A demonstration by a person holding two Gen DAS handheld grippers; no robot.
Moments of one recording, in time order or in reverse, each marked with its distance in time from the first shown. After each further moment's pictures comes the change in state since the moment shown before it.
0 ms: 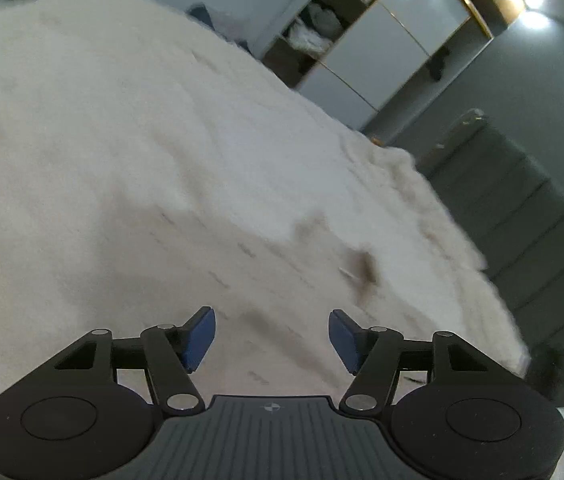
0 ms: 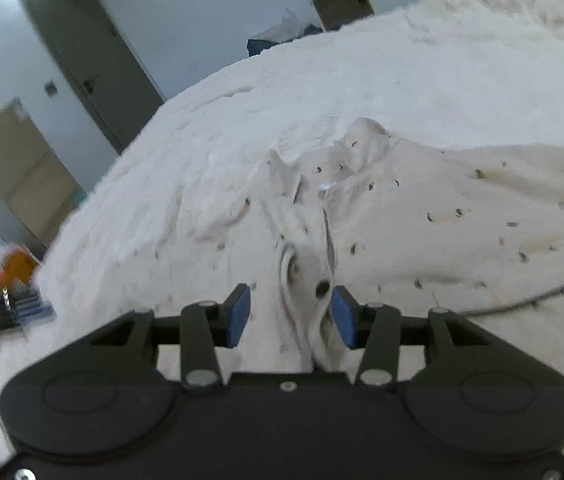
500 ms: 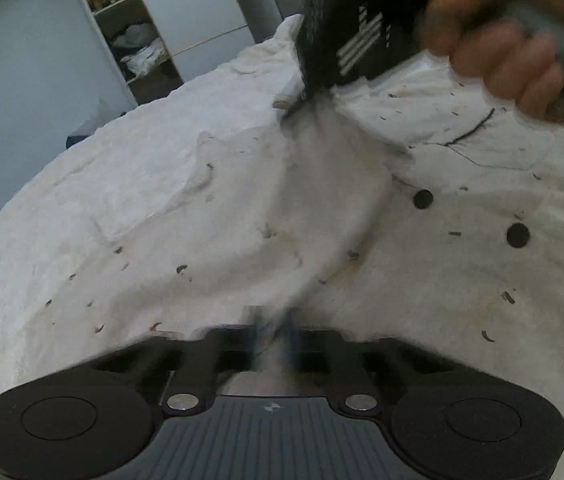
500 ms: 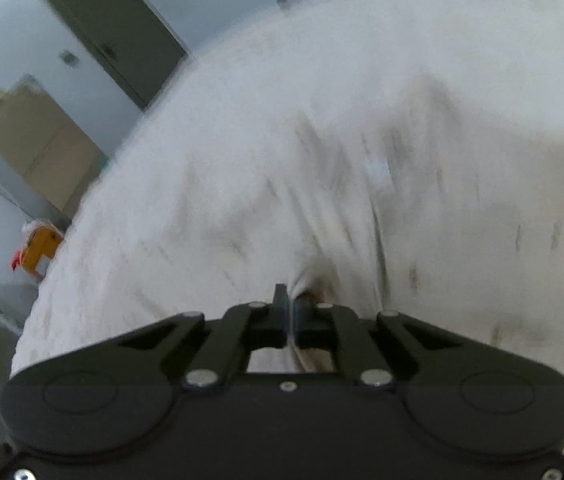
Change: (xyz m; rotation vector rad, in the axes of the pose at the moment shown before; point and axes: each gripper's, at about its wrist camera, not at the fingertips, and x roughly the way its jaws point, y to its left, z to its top) left arm 0.084 -0.104 -0.120 0.982 0.041 0.322; right arm 0.004 0.034 0.021 -0.163 -0.062 0.172
